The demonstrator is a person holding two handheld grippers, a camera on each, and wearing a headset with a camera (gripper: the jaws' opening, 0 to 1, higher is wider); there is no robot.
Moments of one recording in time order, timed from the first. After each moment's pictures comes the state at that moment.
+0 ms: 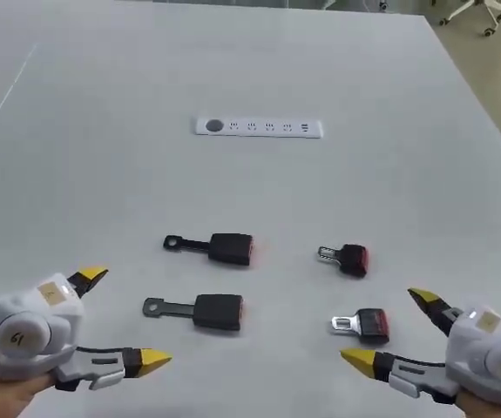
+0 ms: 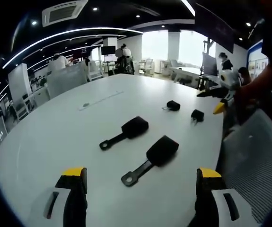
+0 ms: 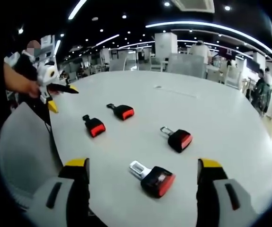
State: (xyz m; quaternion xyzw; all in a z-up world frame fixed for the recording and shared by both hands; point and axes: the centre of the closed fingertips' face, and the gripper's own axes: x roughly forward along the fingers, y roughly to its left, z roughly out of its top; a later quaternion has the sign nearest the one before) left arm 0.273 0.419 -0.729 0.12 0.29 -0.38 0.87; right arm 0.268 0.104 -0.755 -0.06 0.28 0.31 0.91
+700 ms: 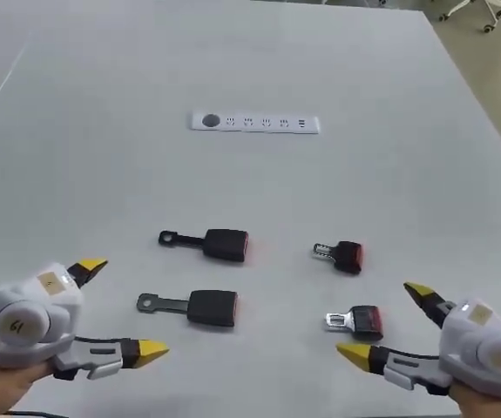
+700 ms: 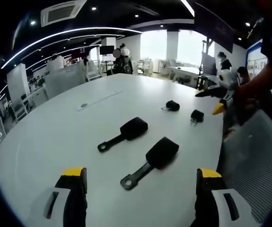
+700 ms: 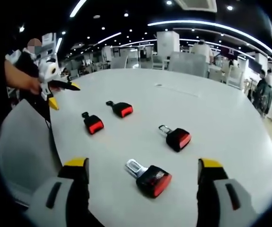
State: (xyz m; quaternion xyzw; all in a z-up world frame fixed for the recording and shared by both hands) left arm 0.281 0.417 -0.737 0.13 0.30 -0.39 0.86; right arm 0.273 0.101 -0.760 -0.07 0.29 0.32 0.90
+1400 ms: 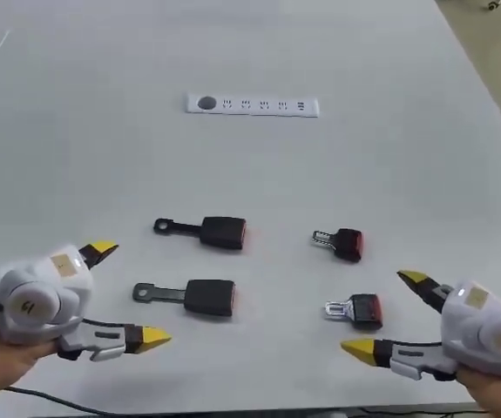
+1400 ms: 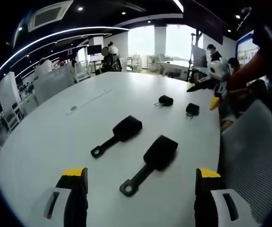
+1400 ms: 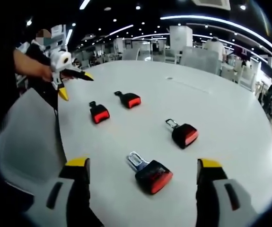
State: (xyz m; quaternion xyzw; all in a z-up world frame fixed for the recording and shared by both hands) left arm 0.293 0.403 -0.751 0.16 0.30 -0.43 0.84; right arm 0.270 0.102 -0.773 -0.10 0.31 0.37 0.87
